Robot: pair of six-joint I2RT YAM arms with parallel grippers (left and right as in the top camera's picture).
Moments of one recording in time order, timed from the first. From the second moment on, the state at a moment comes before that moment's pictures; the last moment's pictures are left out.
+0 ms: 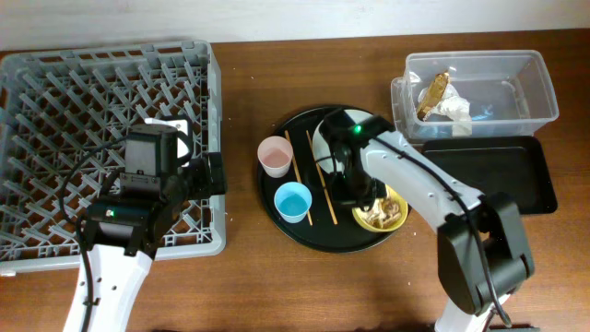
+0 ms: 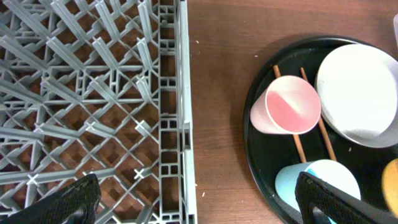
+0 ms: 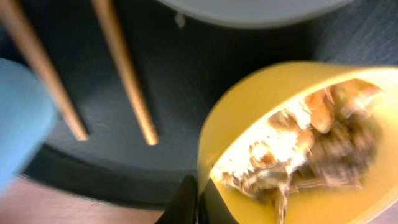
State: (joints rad) left arm -0.17 1.17 1.13 -0.83 -0.04 -0.21; right arm 0.47 1.89 1.45 -1.23 -0.02 0.41
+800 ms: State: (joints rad) left arm -0.17 1.17 1.13 -0.83 -0.04 -0.21; right arm -0.50 1.74 1.69 -1.48 -0.79 -0.46
